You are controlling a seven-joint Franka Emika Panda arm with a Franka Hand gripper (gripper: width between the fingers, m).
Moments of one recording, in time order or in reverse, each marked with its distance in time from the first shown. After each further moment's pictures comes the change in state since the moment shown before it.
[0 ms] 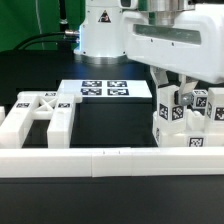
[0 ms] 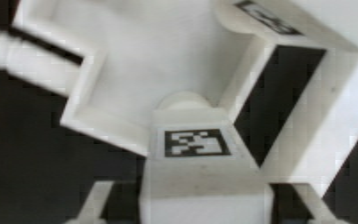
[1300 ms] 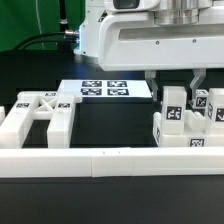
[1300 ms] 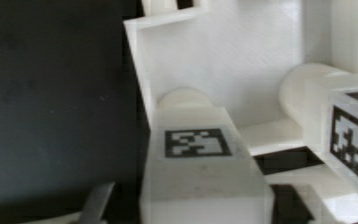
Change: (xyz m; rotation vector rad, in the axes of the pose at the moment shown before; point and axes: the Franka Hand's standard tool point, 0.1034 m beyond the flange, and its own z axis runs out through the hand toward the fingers) arm 0.000 0.000 -0.001 -0.016 0.008 -1.101
